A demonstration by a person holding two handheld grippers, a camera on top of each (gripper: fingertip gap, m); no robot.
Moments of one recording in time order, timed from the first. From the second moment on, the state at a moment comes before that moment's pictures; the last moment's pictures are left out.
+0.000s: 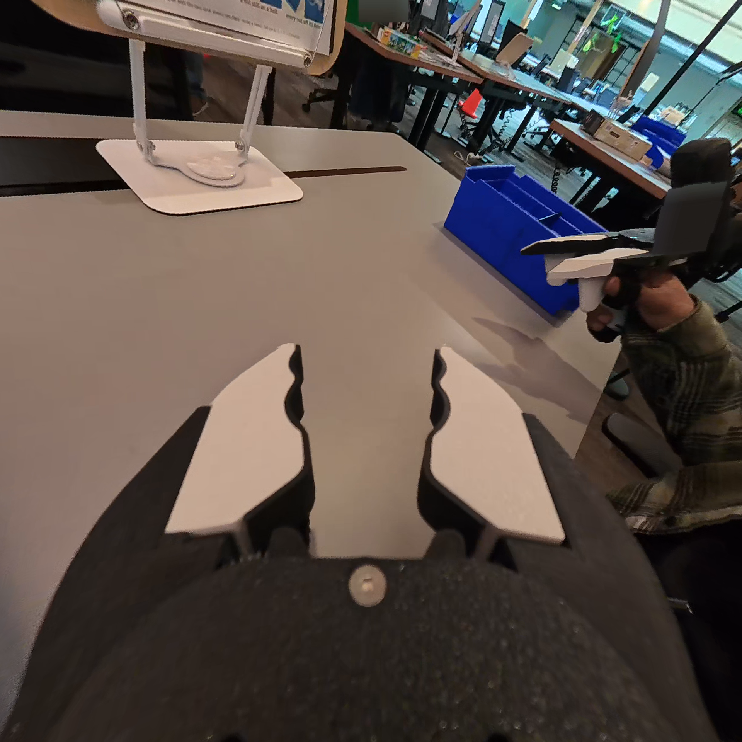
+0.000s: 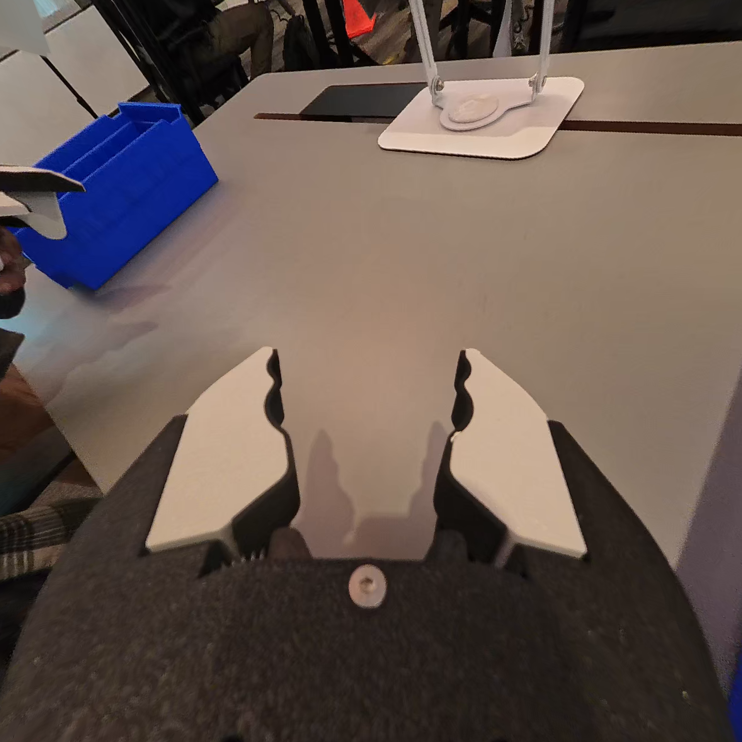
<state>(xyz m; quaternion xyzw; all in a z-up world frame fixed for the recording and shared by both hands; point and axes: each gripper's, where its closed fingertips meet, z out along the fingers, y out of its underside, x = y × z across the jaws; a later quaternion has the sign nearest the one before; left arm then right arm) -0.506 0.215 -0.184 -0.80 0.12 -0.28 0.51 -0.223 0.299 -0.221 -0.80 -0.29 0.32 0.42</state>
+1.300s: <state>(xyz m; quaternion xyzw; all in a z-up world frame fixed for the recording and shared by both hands) -0.591 0.148 -0.167 -0.81 0.11 -0.15 0.56 -0.252 0.292 -0.231 -0.78 -0.30 0.36 0.42</state>
